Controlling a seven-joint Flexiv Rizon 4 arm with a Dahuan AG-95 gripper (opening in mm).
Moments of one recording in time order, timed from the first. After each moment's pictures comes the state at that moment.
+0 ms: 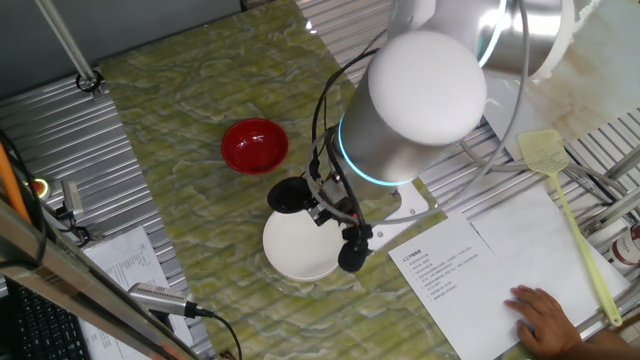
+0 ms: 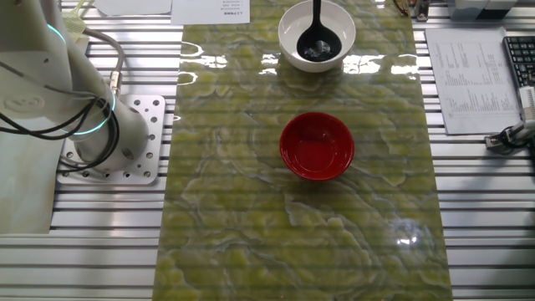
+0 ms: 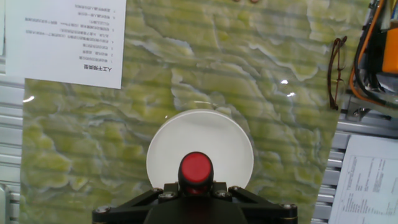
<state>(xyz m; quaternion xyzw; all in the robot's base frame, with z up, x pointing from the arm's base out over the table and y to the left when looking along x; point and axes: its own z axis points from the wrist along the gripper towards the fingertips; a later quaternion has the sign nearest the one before) 0.454 0.295 0.297 0.75 -0.65 0.09 0.08</state>
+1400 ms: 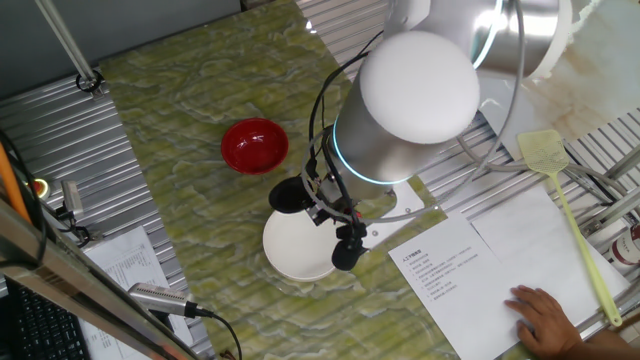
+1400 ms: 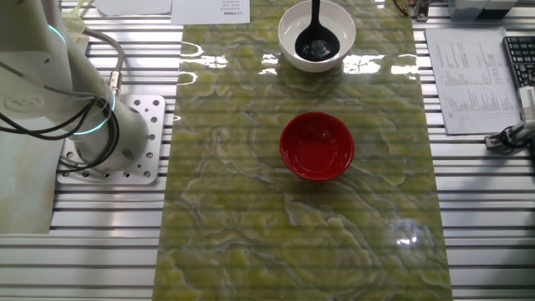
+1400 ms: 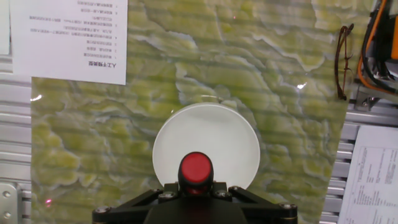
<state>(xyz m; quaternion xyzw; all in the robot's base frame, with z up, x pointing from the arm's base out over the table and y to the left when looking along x) 0.453 0.293 0.297 0.75 -0.66 0.08 0.07</state>
